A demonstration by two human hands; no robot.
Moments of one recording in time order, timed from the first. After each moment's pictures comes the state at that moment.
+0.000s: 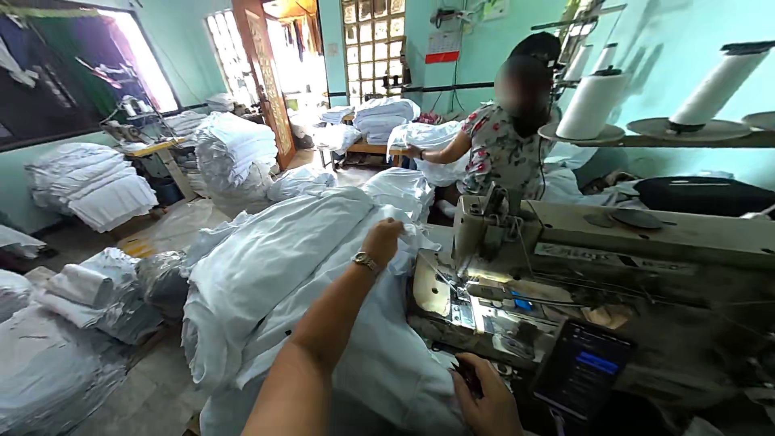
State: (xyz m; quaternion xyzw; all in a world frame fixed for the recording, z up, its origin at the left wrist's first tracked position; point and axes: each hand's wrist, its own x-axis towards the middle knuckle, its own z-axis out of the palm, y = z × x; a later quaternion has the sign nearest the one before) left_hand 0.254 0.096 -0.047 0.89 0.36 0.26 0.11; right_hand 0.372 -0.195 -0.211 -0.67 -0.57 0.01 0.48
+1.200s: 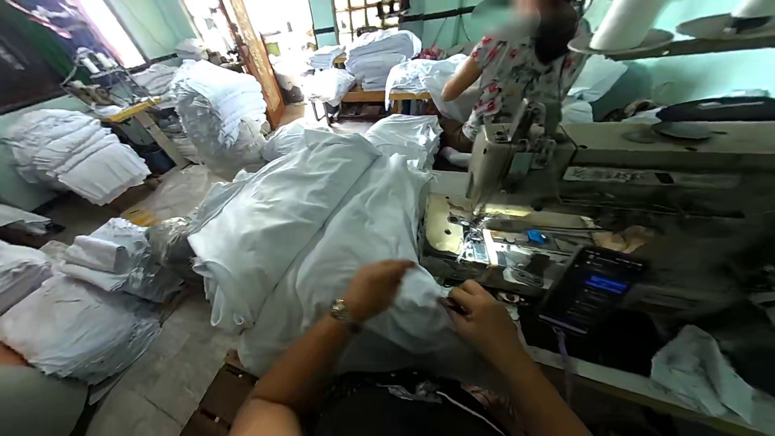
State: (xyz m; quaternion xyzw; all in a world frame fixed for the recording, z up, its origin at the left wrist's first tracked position) left_hand 0.135 -0.050 -0.137 0.91 0.25 0.28 0.18; right_hand 0.343 -0.182 -0.165 -0.67 -0.66 0.01 0.36
